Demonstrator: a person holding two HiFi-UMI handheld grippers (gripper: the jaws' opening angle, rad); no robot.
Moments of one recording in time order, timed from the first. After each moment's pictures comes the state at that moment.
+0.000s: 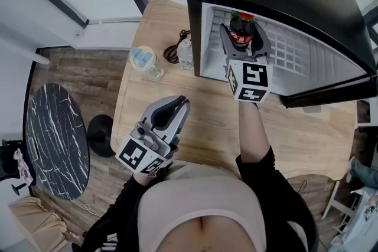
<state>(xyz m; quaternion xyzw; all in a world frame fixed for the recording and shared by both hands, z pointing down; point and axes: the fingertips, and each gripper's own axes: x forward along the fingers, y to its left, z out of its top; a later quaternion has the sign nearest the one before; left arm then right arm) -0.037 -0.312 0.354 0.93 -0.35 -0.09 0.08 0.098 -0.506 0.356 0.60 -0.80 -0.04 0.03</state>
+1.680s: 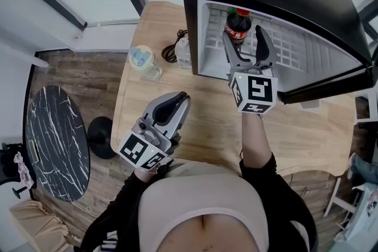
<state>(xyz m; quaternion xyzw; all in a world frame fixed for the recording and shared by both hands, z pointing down) -0.031 -0.312 0.354 0.93 -0.34 -0.10 0.09 0.112 -0.465 0.336 0.61 -0.79 -0.07 0.00</state>
